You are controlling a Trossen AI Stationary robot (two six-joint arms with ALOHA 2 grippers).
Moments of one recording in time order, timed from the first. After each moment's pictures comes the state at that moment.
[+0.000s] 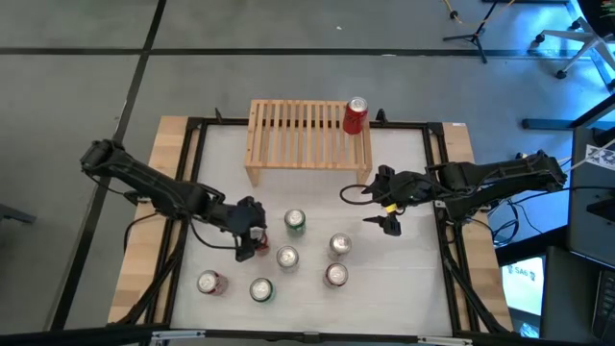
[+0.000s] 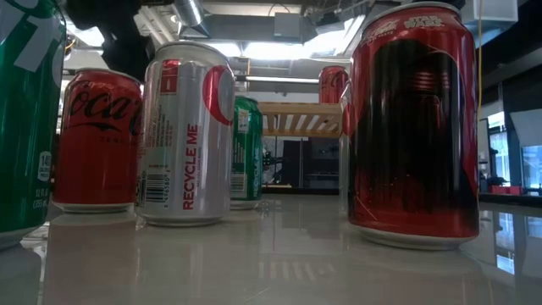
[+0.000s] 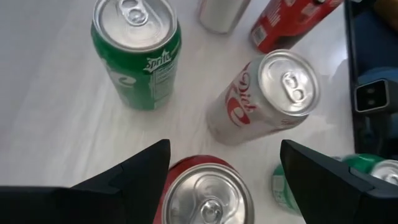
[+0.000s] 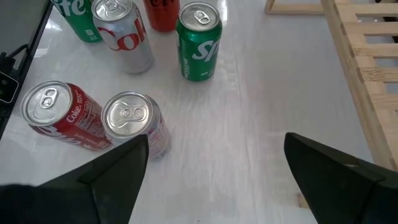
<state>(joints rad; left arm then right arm) -0.35 1.24 0.86 -0.49 -0.12 -0.58 0.18 1.11 1.04 -0.70 0.09 0.11</state>
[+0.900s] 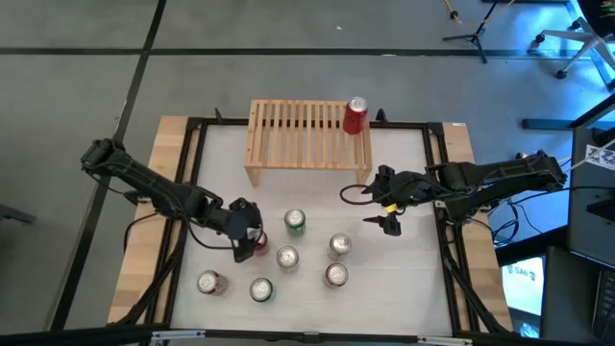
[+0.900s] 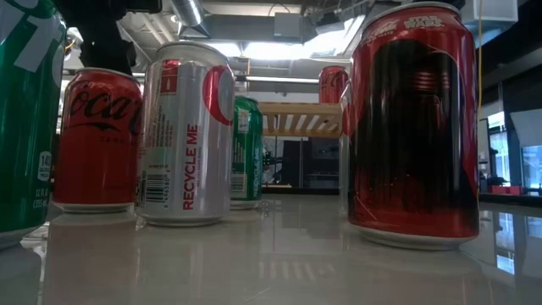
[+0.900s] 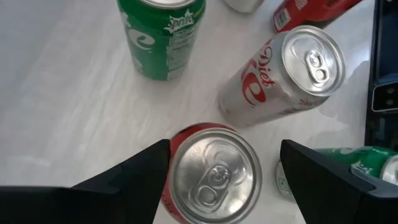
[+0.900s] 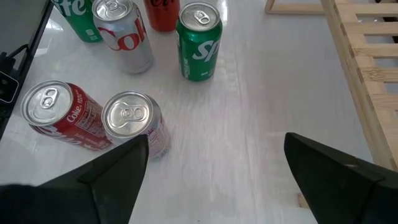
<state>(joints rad) -0.40 1.23 0.86 -0.58 -0.17 -0.73 0.18 1.11 1.04 -0.70 0.09 0.11</state>
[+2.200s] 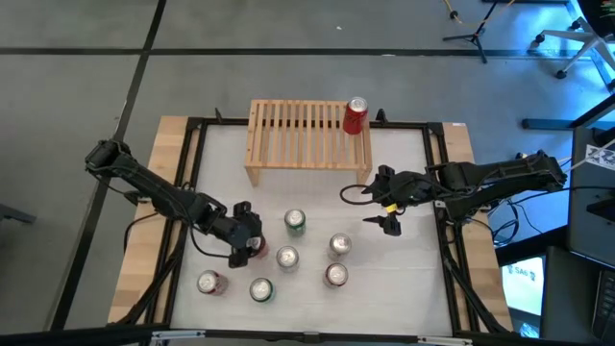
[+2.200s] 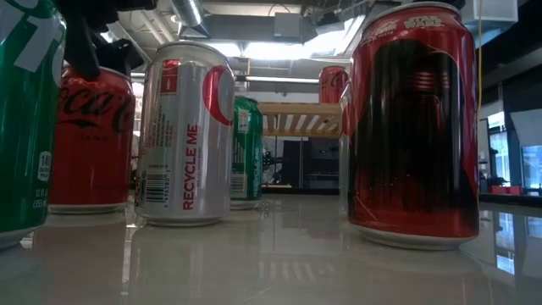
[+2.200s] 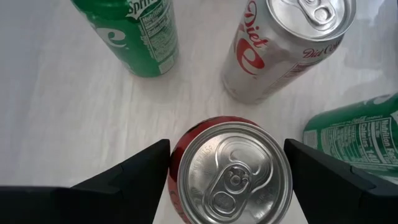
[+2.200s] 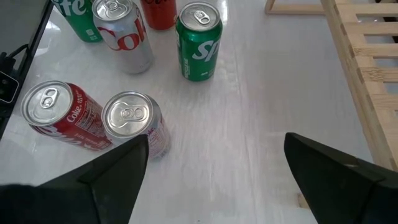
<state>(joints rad) -0.44 1.29 0.86 -0.62 -0.19 -0.51 0.18 1.11 1.04 -0.70 0.09 0.11</state>
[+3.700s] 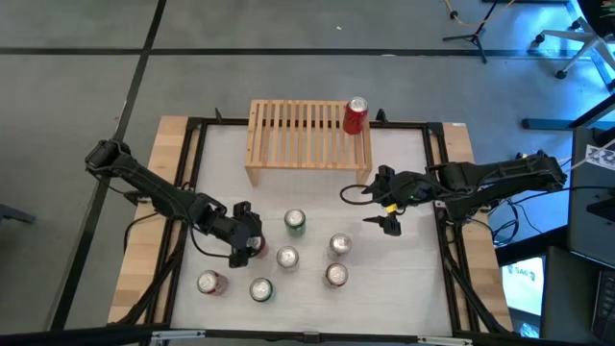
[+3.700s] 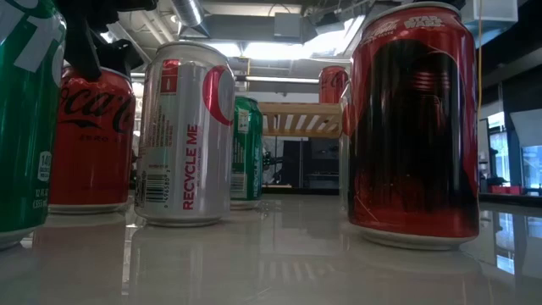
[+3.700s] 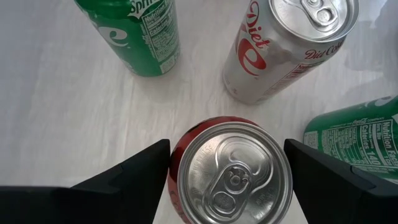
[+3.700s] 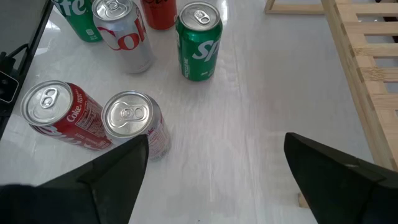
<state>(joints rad) -0.44 1.29 0.86 -0.61 -0.19 -0.51 0.18 1.11 1.04 -0.71 0.09 0.11</state>
